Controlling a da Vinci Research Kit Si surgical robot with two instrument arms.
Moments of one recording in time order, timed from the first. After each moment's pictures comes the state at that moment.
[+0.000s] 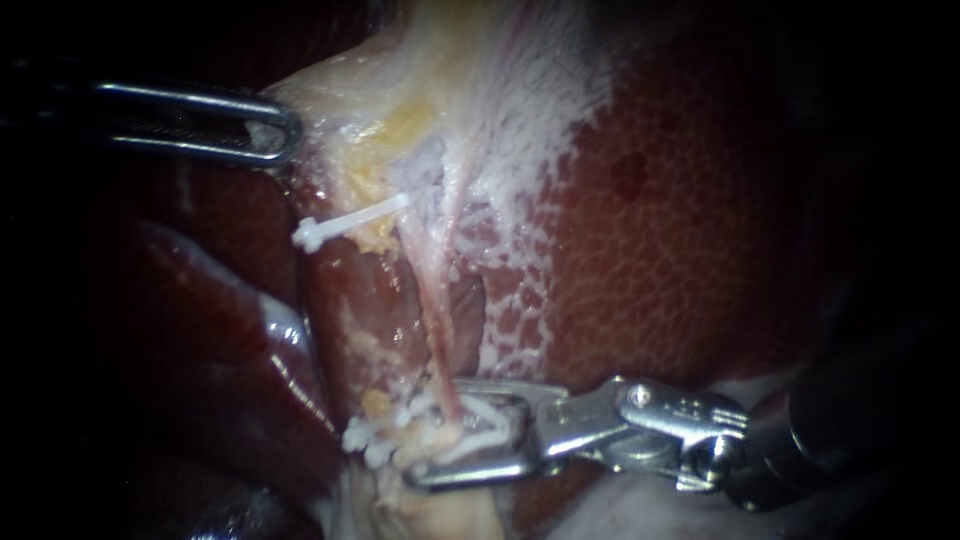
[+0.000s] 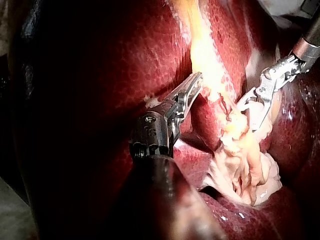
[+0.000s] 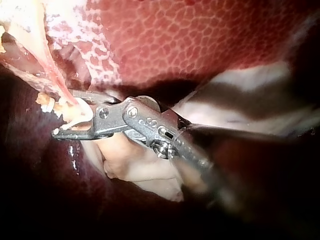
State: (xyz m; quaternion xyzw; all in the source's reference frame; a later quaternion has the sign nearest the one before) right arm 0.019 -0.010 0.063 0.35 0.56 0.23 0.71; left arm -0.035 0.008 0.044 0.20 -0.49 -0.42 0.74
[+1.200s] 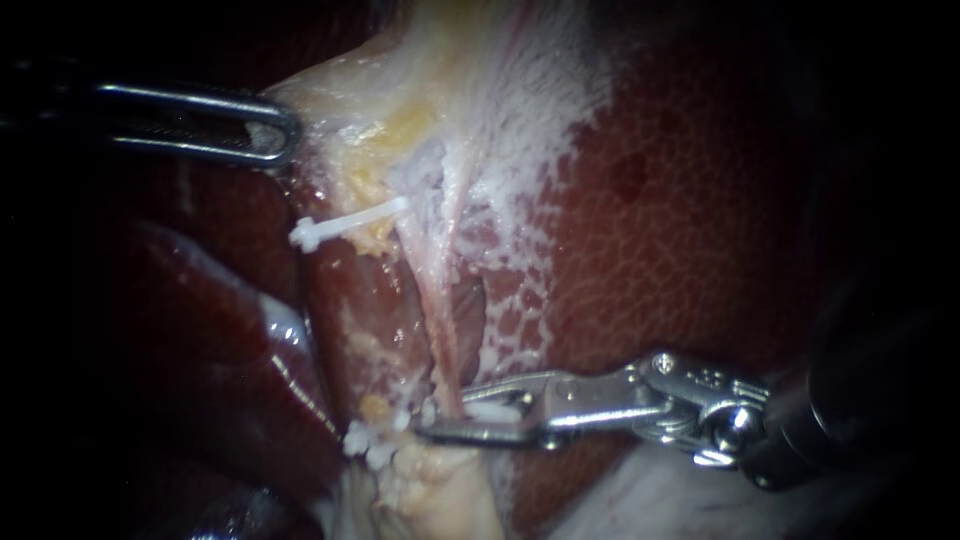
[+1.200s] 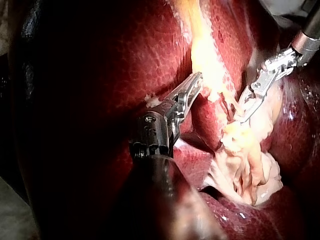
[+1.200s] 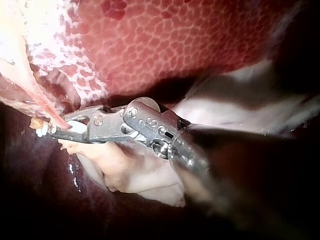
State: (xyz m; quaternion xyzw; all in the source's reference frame) right arm 0.017 -0.008 0.065 0.40 0.55 0.23 0.70; left arm -0.035 0.008 0.045 0.20 -0.49 -0.42 0.74
